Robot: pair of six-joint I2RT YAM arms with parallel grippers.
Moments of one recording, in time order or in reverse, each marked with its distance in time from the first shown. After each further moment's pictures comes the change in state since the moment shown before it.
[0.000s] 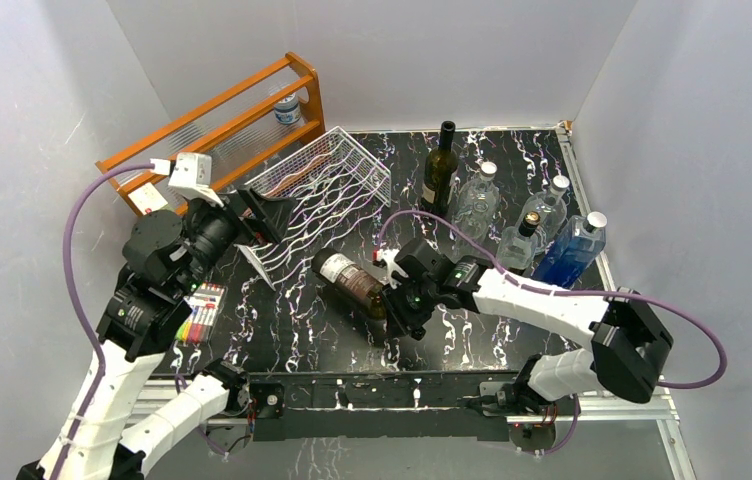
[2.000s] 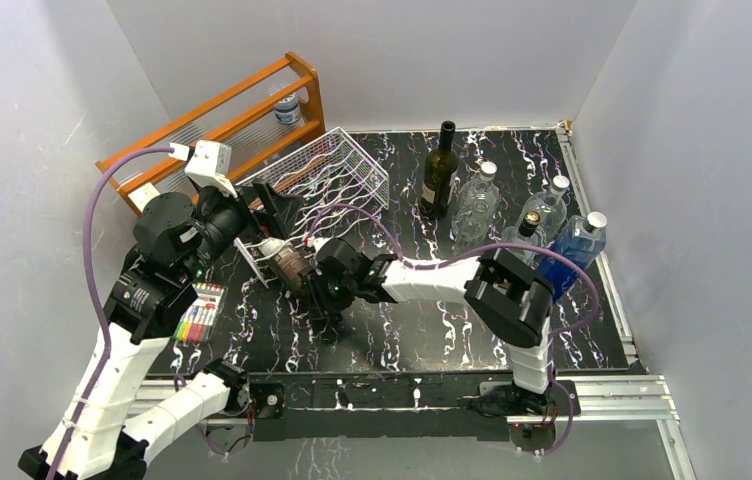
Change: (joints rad) left arm 0.000 0.068 0.066 -0.053 0.037 0.103; right arm 0.146 0.560 0.351 0.403 0.127 0.236
